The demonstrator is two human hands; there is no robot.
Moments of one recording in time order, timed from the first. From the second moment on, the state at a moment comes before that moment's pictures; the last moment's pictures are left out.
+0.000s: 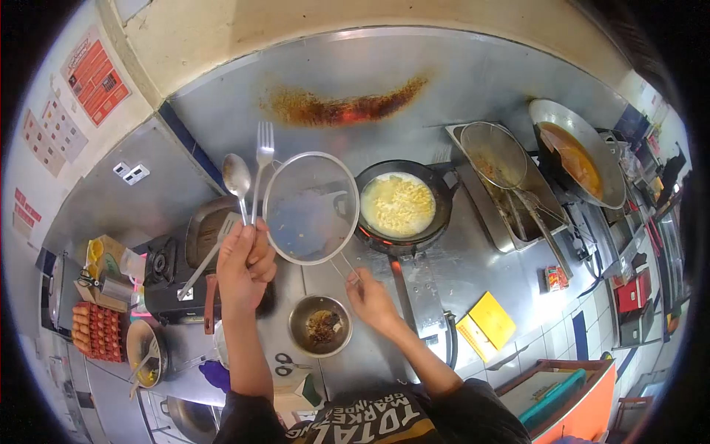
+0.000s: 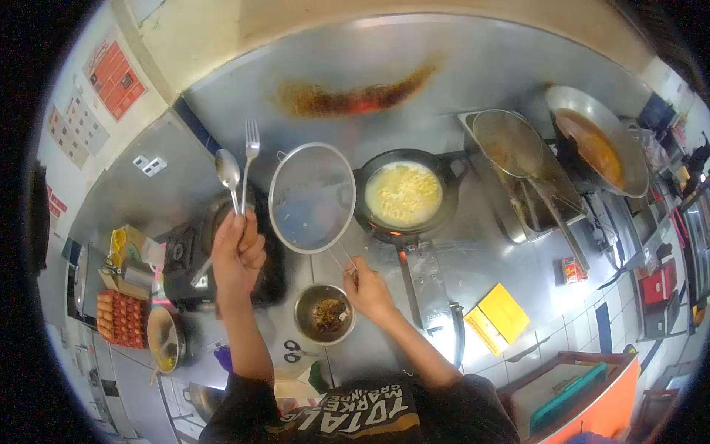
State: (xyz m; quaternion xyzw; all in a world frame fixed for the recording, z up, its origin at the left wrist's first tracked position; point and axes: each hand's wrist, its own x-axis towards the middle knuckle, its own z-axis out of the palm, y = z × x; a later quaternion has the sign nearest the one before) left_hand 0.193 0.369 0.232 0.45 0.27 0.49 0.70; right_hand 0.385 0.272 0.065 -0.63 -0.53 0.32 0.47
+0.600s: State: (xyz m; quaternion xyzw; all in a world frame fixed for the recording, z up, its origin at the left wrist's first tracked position) left_hand 0.145 0.445 0.012 0.74 0.58 0.27 0.21; right_hand 0.337 0.356 -0.072 -0.67 -0.55 0.28 0.42
